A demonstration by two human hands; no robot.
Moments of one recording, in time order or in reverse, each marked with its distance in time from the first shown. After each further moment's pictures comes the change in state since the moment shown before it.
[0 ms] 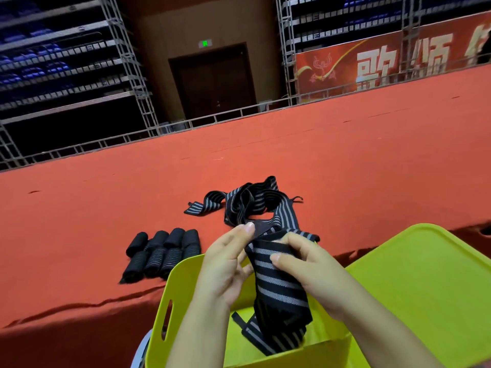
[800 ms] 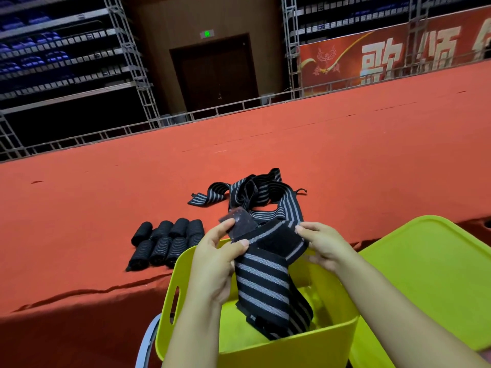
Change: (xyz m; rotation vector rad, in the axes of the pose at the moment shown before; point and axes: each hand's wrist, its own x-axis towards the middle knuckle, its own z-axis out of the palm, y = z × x) left_hand -0.015 0.001 -0.022 0.078 0.147 0.115; right_hand 0.074 0.057 -0.033 0.252 0.309 0.394
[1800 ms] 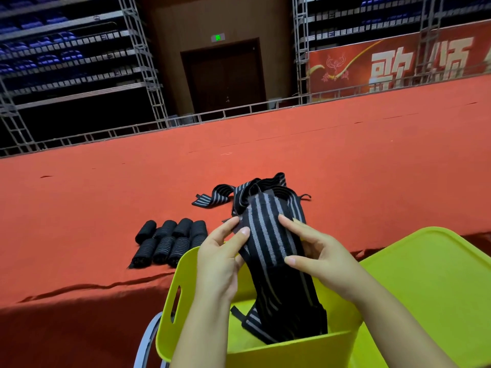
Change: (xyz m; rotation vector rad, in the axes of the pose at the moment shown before) left_hand 0.004 -0.004 0.008 -0.163 0.105 0.052; right_hand -0.063 -0.005 -0.002 -0.380 -0.441 -0.660
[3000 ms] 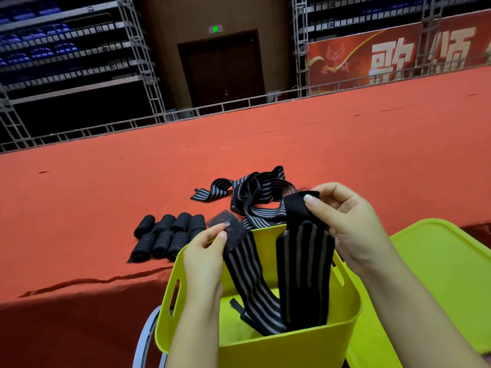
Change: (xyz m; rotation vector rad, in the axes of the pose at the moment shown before) left_hand 0.012 -0.018 -0.024 0.301 0.228 0.163; right_hand 0.006 -0.048 -0.008 0.422 0.367 -0.055
